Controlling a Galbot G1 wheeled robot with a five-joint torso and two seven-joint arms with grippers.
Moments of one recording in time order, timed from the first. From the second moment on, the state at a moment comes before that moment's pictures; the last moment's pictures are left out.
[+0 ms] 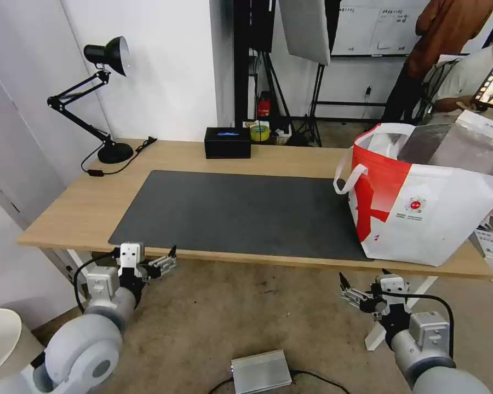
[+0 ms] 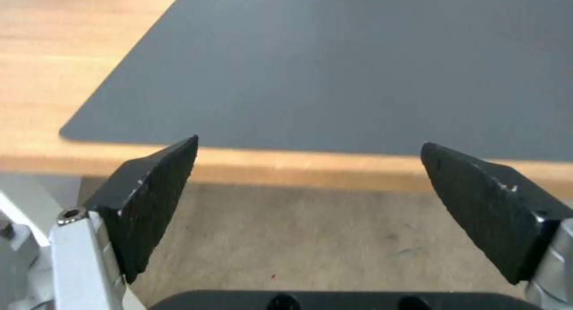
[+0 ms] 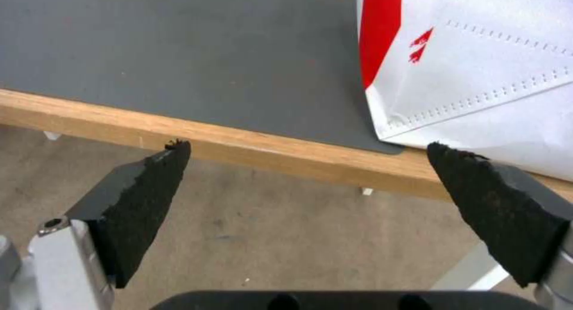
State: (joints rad) left arm 1.47 -0.75 -0.38 -2.27 -0.83 0.33 -0.57; right arm -1.75 0.69 0.41 2.39 0.66 -0.25 0.66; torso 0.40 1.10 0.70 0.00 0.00
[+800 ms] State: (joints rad) left arm 1.53 -0.79 -0.38 -2.25 -0.78 0.30 -0.55; right arm -1.75 0.69 0.41 2.39 0.66 -0.25 0.66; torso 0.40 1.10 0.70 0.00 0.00
